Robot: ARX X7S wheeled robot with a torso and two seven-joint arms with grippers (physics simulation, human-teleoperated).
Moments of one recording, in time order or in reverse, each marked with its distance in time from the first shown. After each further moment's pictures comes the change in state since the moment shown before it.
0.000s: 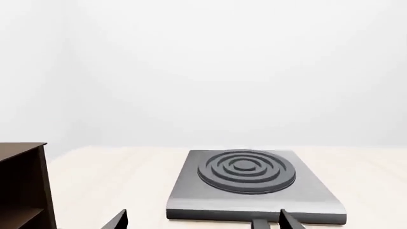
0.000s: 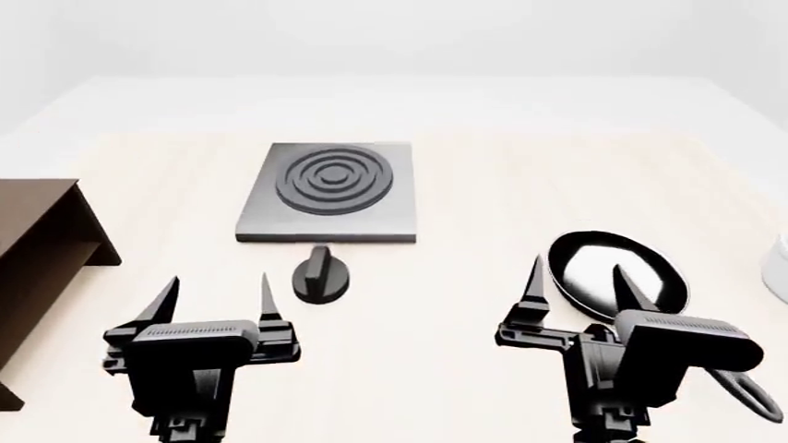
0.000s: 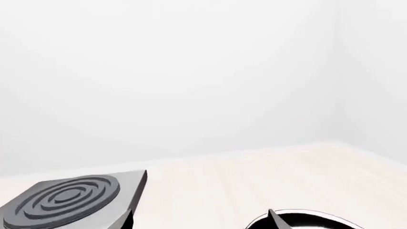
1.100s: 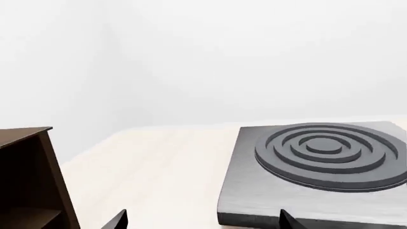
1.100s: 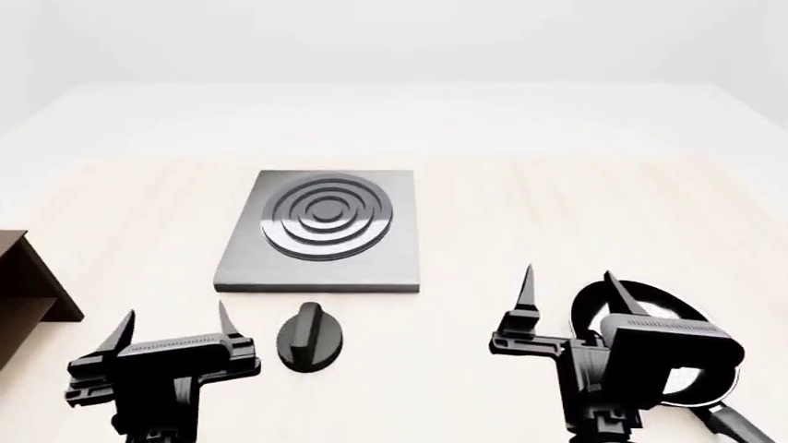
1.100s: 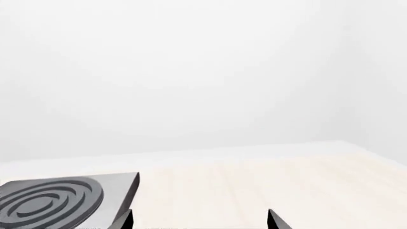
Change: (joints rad) left arm 0.011 -0.068 -0.047 -0.199 0.035 0.077 -0.099; right arm -0.003 0.049 -0.053 0.028 0.004 -0.003 0.038
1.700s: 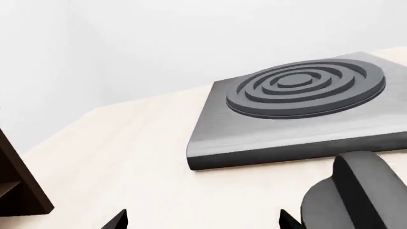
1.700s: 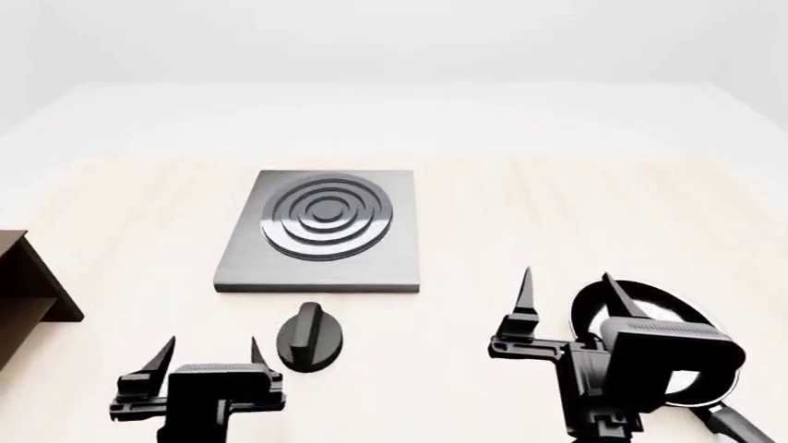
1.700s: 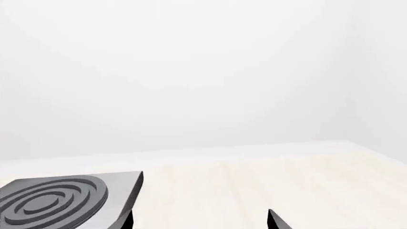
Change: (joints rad) left arm 0.000 -0.009 0.098 -0.182 0.068 0.045 0.011; right arm -0.011 0.026 -0.019 -0.011 0.025 -0.008 0.017
